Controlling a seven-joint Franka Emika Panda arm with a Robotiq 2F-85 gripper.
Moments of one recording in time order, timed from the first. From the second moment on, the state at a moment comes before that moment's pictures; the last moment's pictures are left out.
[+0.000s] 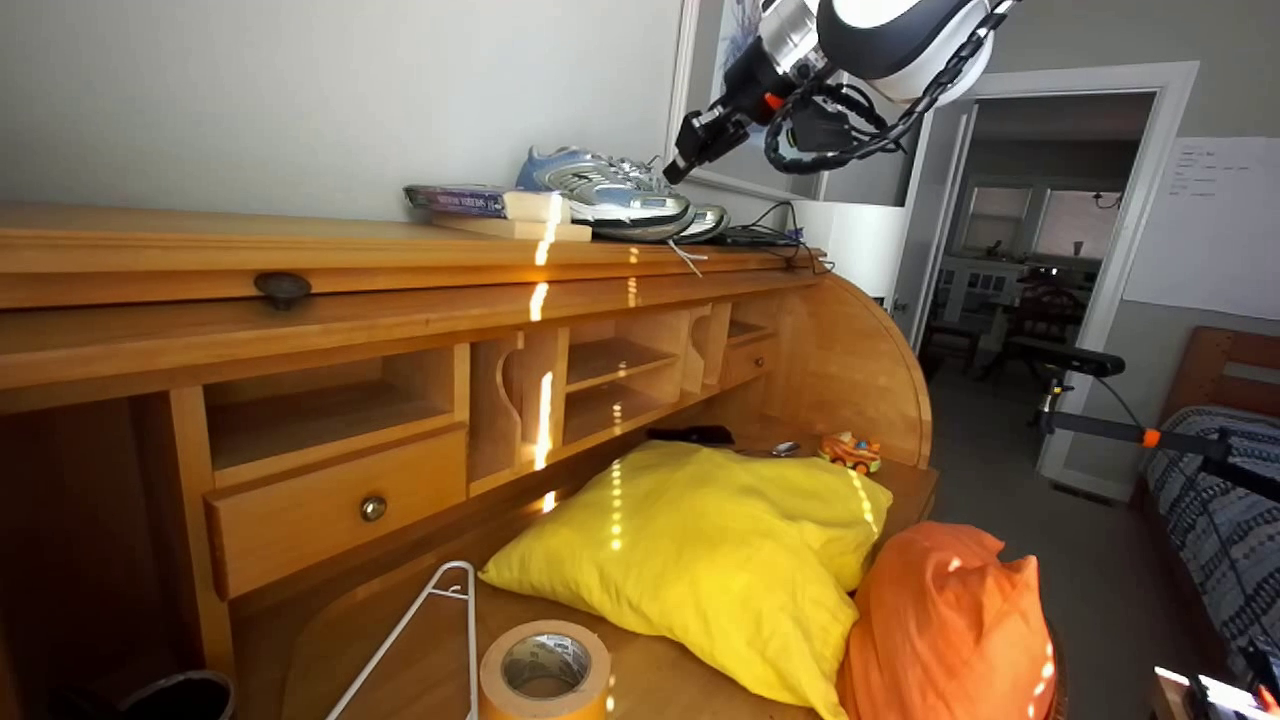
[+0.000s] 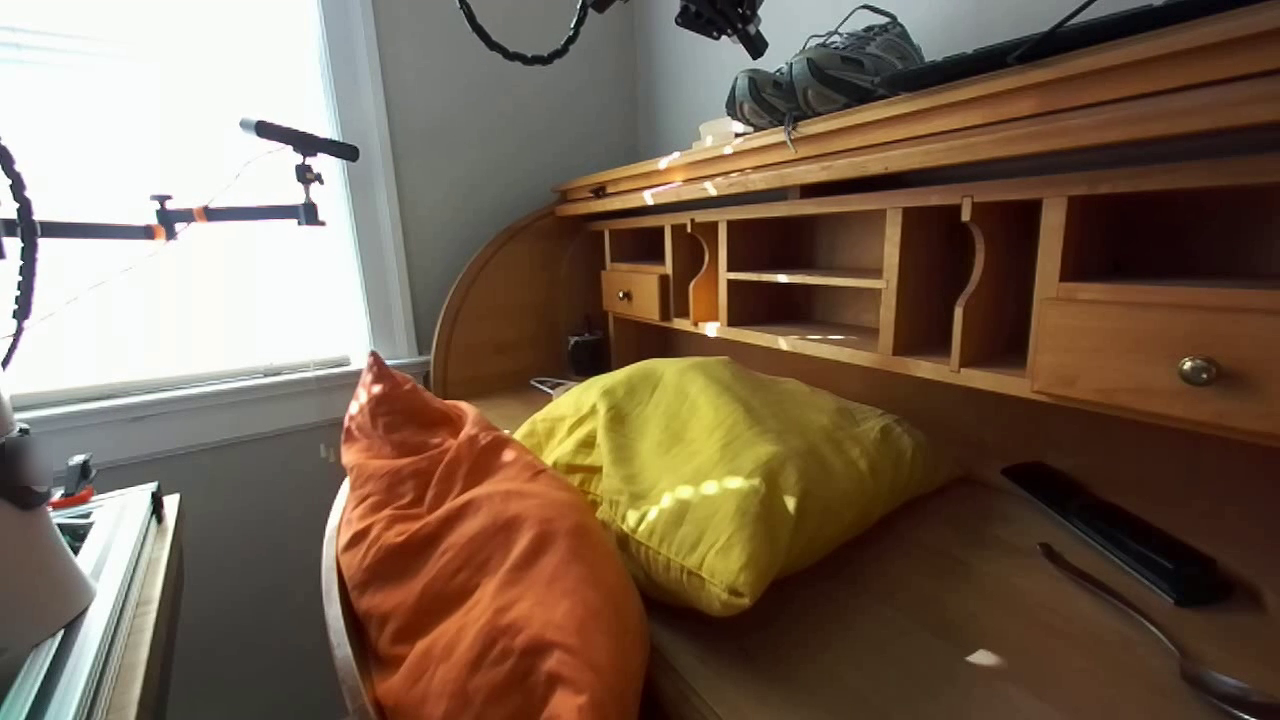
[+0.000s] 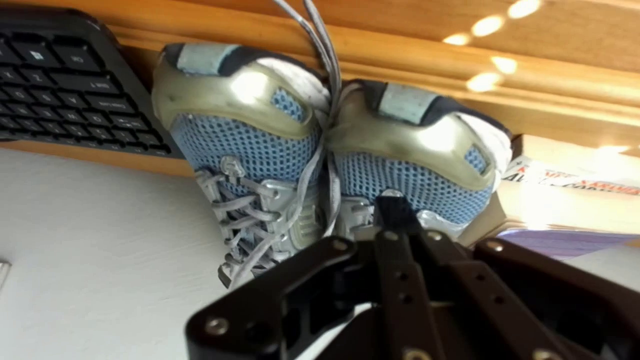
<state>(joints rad) -0.05 -0.05 -0.11 -1.99 0.03 2.82 -0.25</state>
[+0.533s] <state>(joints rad) -0.06 -0.03 -0.13 -1.98 0.04 2.69 -0.25</state>
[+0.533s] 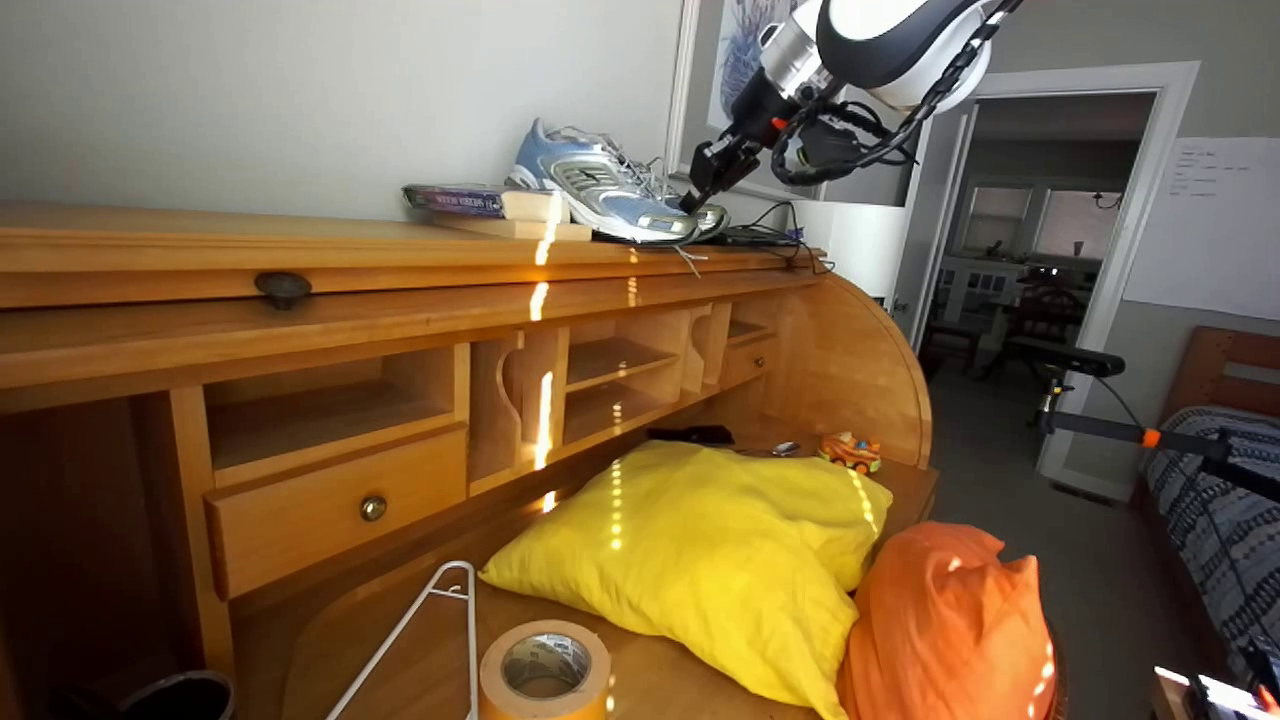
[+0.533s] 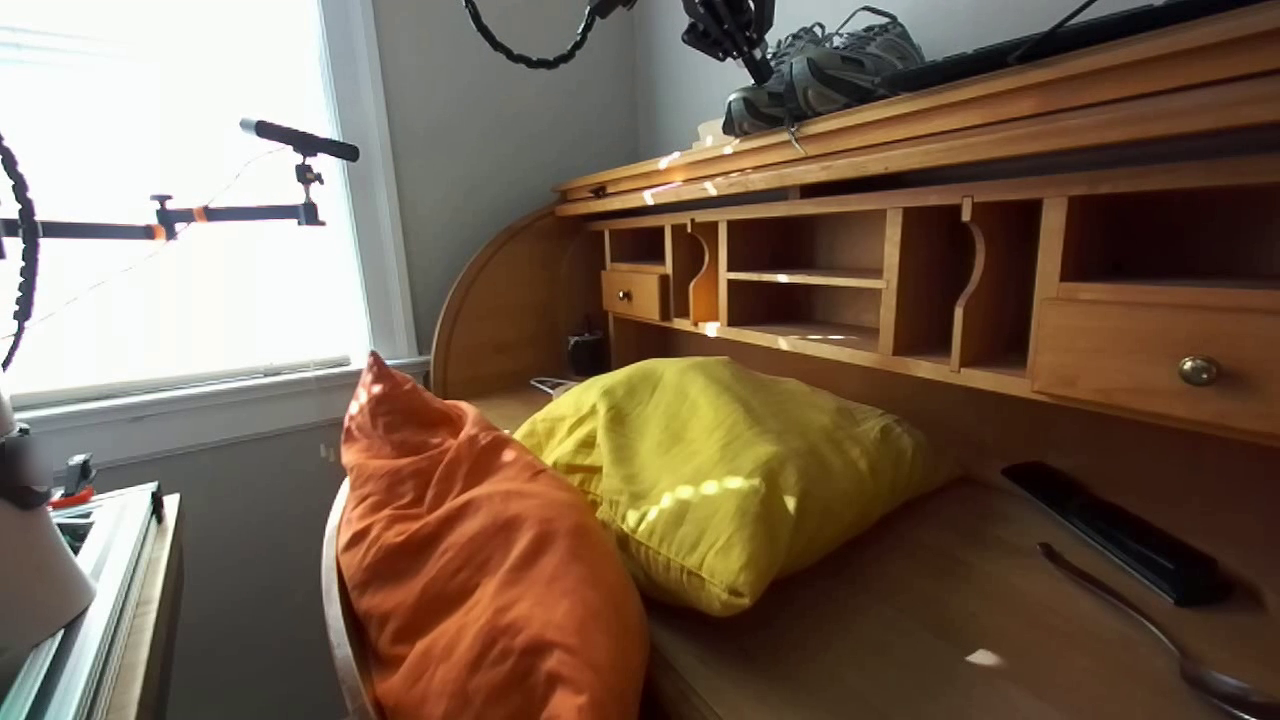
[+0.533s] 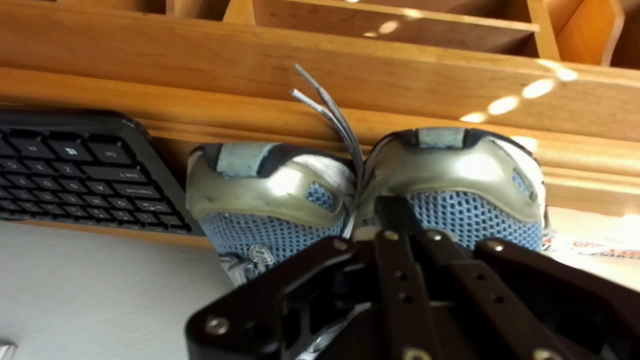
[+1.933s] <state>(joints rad) -0.11 0.02 -0.13 -1.93 0.04 2.51 -0.21</state>
